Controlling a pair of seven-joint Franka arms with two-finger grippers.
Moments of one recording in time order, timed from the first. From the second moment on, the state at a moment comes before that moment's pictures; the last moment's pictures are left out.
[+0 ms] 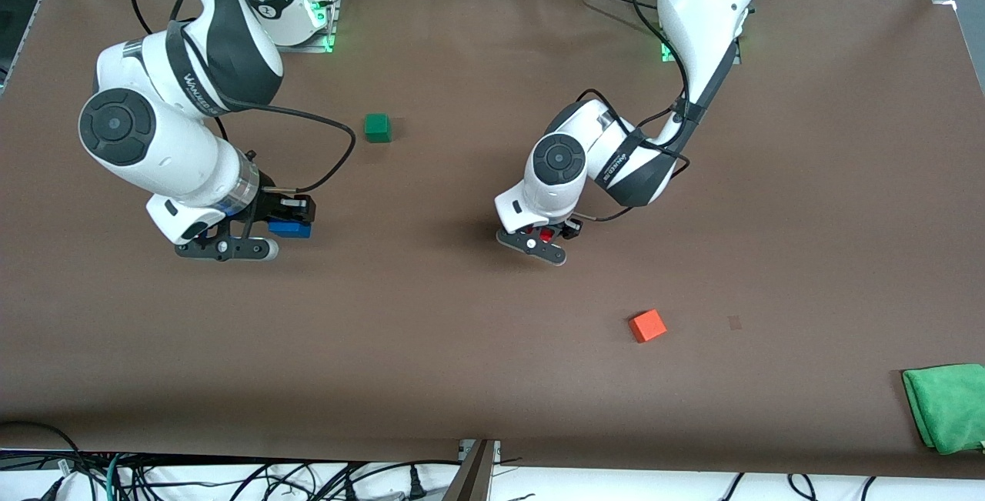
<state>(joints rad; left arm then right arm) -0.44 0.72 -0.25 -1.47 0.15 2.12 -0.34 0.21 0.38 0.12 -1.48 0.00 1.79 0.36</state>
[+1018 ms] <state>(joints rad) -0.43 0.72 -0.23 -1.45 0.15 2.12 -0.35 0.26 0.42 0.12 -1.39 0.00 1.75 0.47</state>
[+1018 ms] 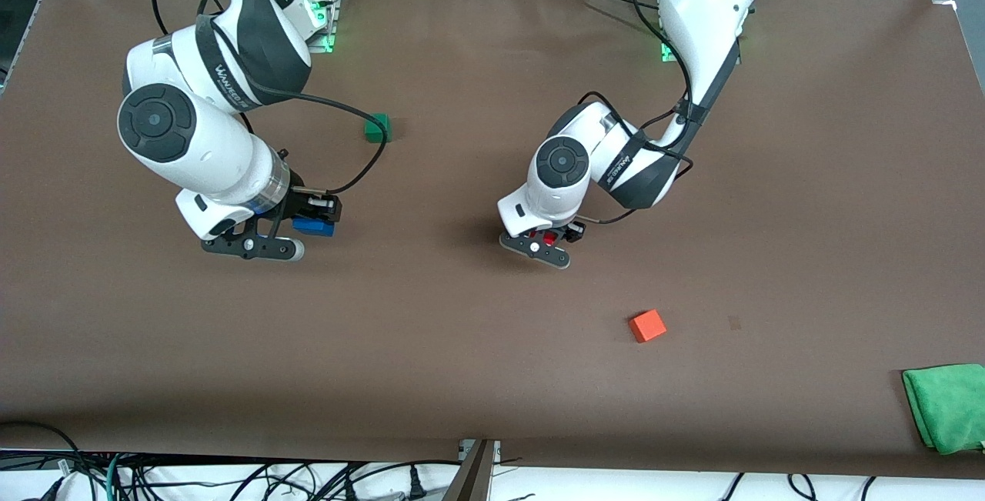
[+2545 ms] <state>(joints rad) 0.10 0.24 -0.16 -1.29 0.10 1.51 -0.14 0.72 0.83 0.08 -1.07 -0.01 2.16 1.24</state>
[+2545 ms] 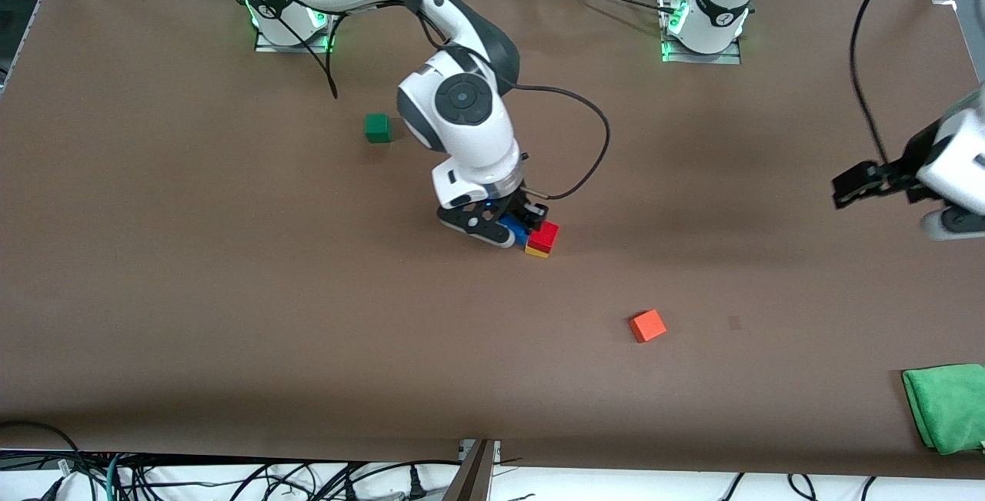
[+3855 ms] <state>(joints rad) 0.13 0.21 -0.16 -1.37 0.09 1.49 -0.13 0.82 0.93 0.02 -1.04 -0.05 2.28 1.27</state>
